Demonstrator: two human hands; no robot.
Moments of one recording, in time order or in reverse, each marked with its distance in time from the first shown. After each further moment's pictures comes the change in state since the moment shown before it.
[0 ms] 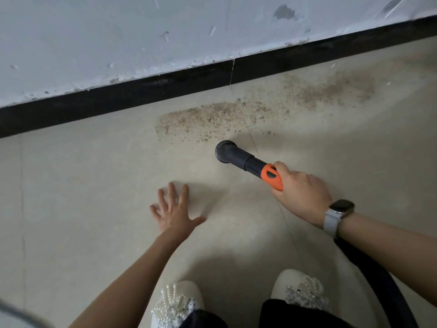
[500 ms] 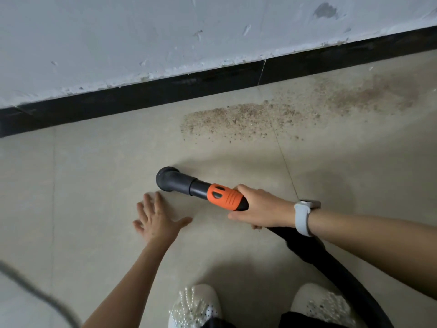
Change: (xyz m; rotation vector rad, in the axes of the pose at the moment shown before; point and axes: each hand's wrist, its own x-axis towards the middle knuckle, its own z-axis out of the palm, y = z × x) left_hand -0.001 -0.070 -0.004 -0.269 0.102 -0.399; right_hand 0.027 -0.096 0.014 0.660 -0.674 -0.178
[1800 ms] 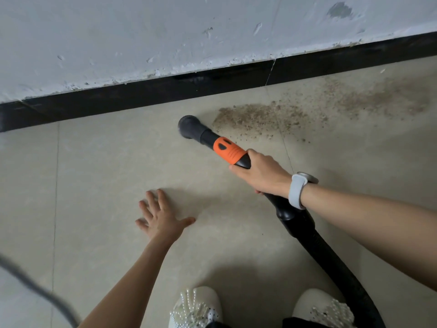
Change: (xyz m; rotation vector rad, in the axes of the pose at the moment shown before) left_hand 0.003 0.006 -0.005 0.020 -0.079 0.013; right_hand 0.037 -0.024 -0.040 0.005 0.309 0.063
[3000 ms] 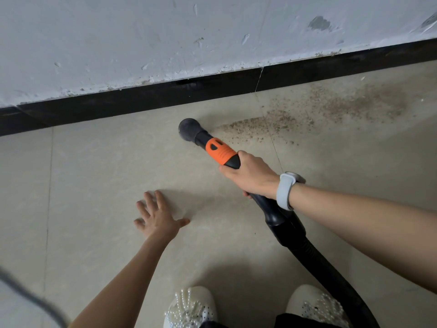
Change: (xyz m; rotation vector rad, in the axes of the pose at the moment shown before) left_hand -0.007 0.011 -0.010 0.094 0.007 0.037; right_hand -0.018 -0.020 -0.001 0.085 0.015 0.049
